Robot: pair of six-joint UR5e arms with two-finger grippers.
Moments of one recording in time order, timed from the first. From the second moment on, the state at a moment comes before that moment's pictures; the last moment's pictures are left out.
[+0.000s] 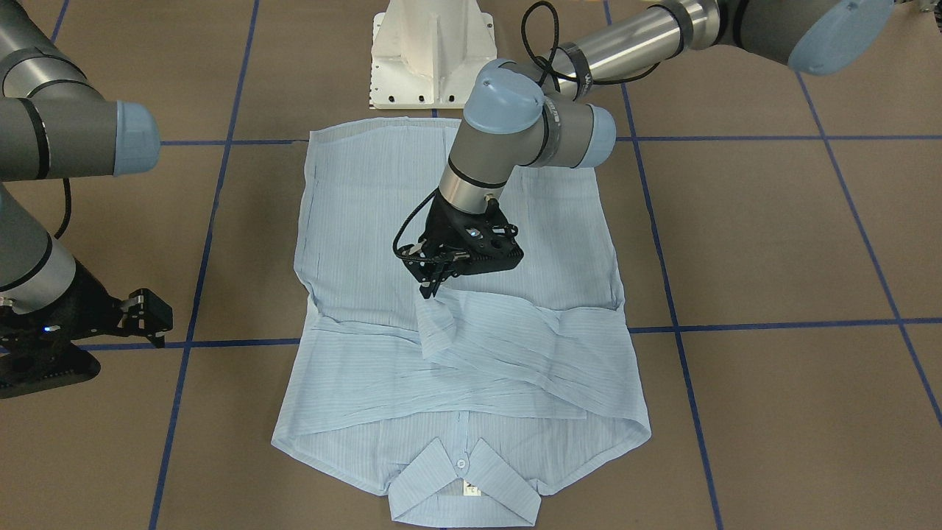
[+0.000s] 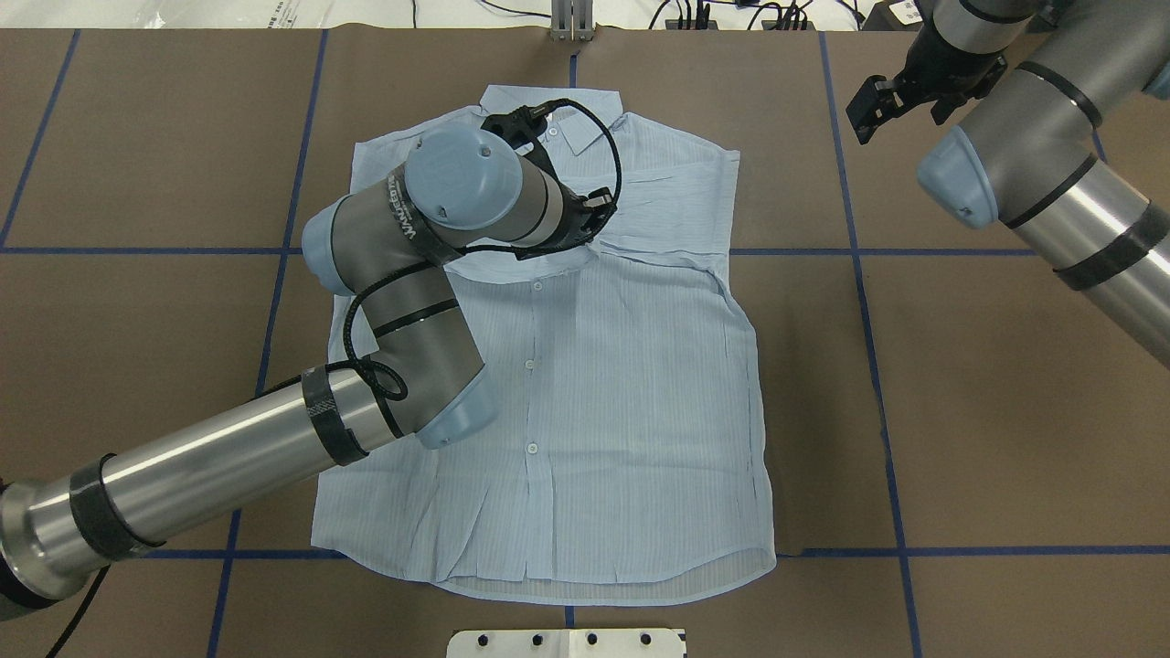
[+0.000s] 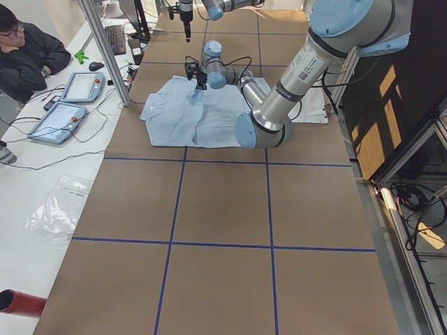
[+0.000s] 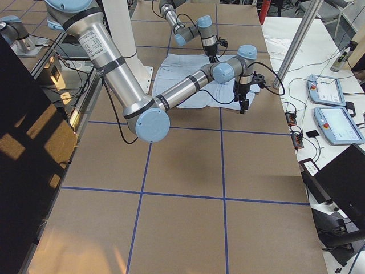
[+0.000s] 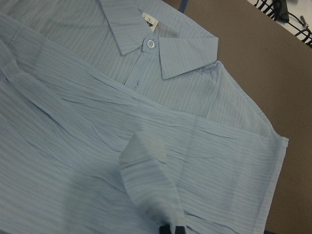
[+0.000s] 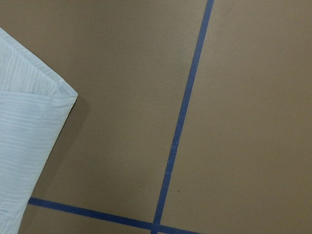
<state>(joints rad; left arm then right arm) -0.57 -2.45 -1.35 -2.07 -1.74 -1.63 1.07 -0.99 1.55 -1.65 2.10 0.45</state>
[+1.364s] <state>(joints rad) -0.52 -2.24 -1.66 -1.97 -1.68 -1.45 0.98 -1.21 1.73 -1.38 2.16 0.71</state>
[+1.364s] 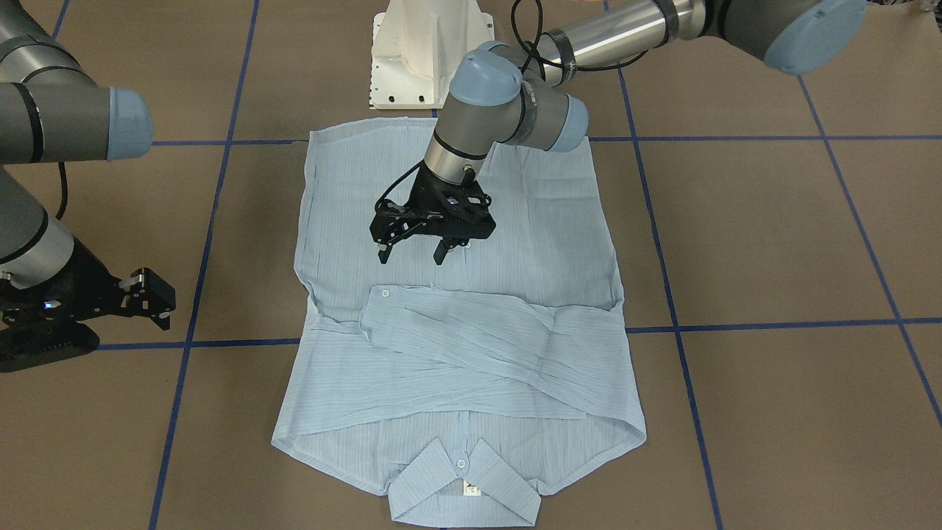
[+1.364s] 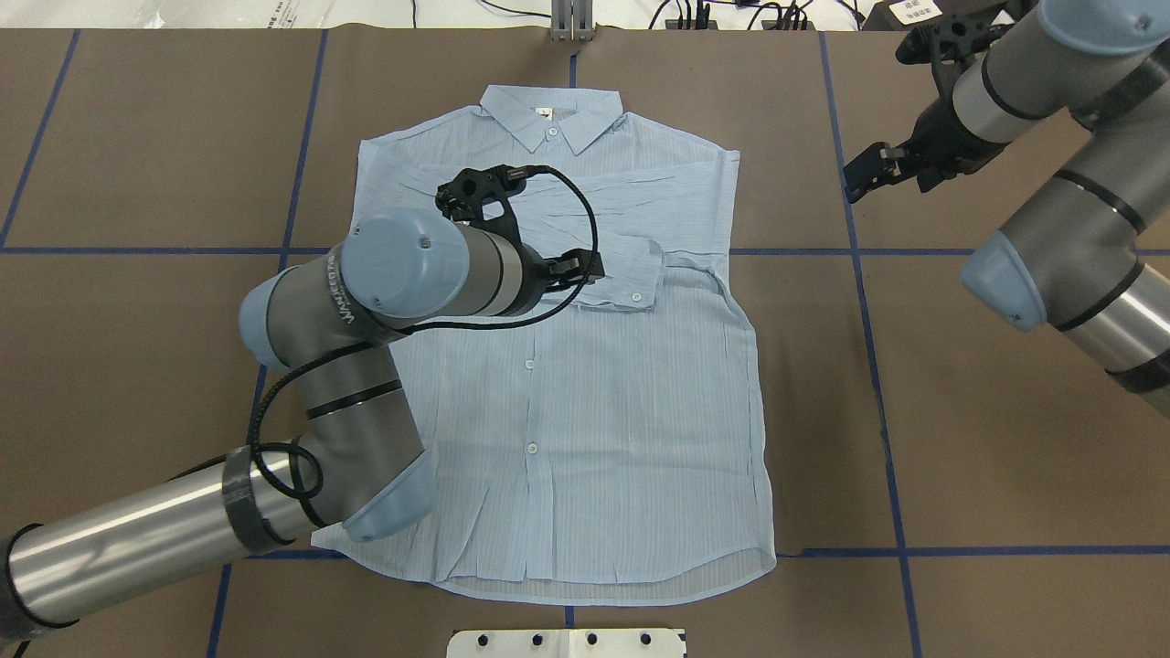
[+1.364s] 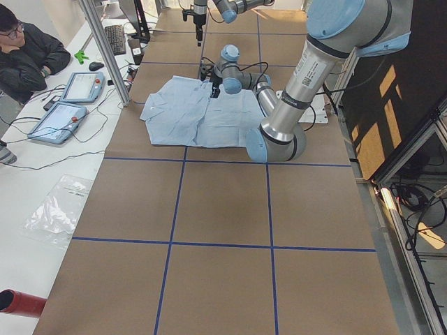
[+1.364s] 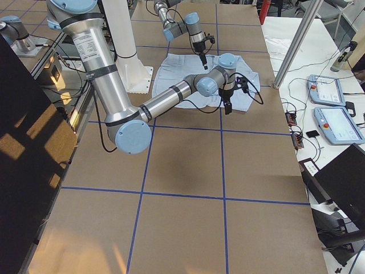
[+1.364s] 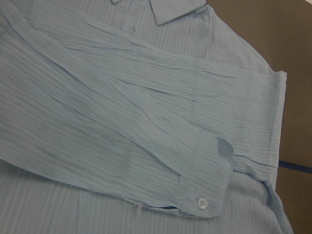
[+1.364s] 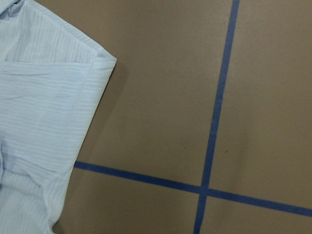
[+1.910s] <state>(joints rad) -0.53 -1.99 -1.99 -1.75 -1.73 -1.39 0.78 -1.40 1.99 -1.36 2.08 1.00</state>
